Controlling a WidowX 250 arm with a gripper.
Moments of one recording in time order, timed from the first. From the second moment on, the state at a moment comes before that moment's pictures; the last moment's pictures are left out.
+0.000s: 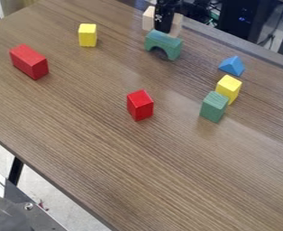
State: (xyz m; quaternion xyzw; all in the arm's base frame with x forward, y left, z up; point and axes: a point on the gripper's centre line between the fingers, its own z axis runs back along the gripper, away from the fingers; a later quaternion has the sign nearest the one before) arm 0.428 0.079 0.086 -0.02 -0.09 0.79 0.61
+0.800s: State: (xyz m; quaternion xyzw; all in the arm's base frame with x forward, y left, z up) arm 0.429 0.074 0.070 -0.02 -0.07 0.76 0.64
